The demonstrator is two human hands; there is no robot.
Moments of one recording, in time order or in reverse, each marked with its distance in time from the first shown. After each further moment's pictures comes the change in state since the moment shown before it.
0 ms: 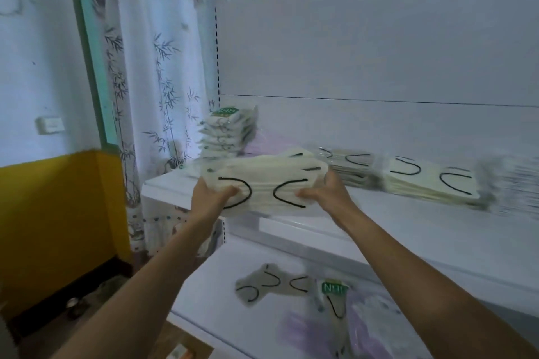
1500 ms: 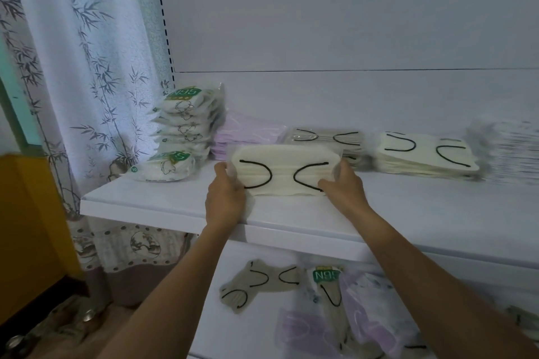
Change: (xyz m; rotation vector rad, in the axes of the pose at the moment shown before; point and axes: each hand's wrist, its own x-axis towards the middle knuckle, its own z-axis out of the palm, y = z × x) left_hand 0.060 -0.053 0.075 0.504 -0.156 0.155; right_hand 0.035 0.053 -0.017 -0.447 0.367 0.216
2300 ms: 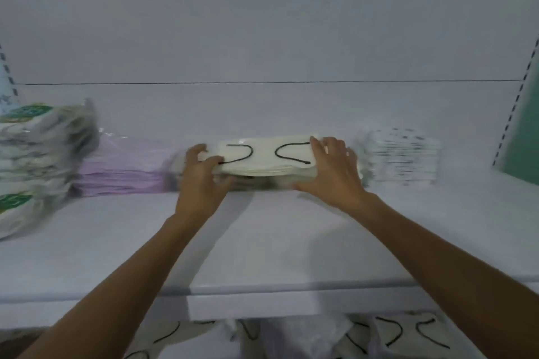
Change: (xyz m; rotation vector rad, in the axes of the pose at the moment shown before) left_hand 0.013 0.126 0.124 -0.018 -0.069 0.557; right_hand 0.060 0.035 -0.175 -0.973 0.186 -0.299
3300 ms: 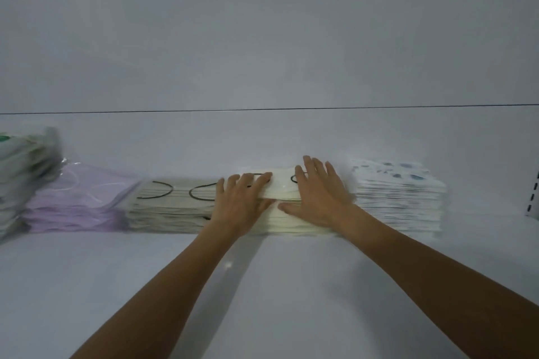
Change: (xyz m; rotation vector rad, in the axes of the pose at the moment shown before) left_hand 0.064 0.060 0.140 0.621 -0.285 0.150; right_hand 0.084 0.092 0.040 -0.240 -0.117 -0.265
